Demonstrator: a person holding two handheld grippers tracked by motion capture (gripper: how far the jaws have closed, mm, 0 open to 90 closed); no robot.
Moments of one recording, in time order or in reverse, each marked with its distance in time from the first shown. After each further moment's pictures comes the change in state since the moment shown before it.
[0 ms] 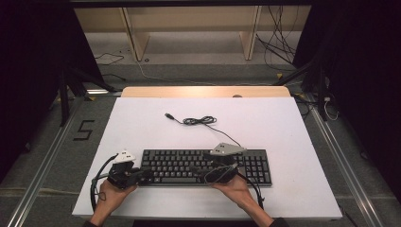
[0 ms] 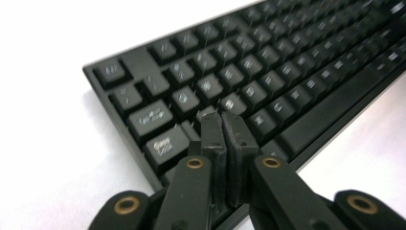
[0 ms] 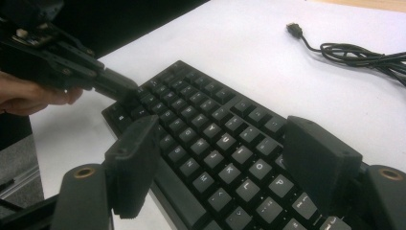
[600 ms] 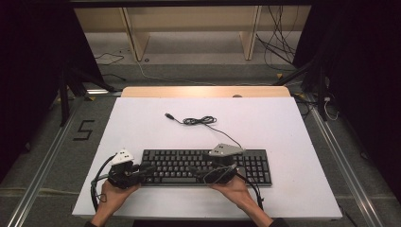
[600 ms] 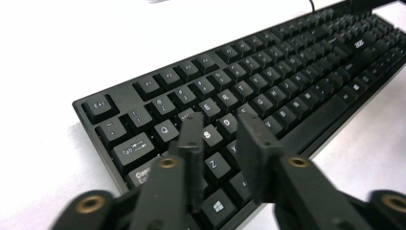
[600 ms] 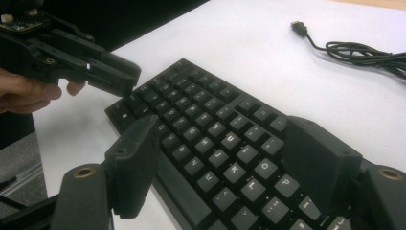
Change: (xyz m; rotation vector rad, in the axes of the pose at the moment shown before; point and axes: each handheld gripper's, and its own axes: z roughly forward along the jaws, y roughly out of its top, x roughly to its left) left arm -0.007 0.003 -0.005 -0.097 -0.034 -0.006; right arm 0.003 -0.001 0.002 0.006 0.007 -0.004
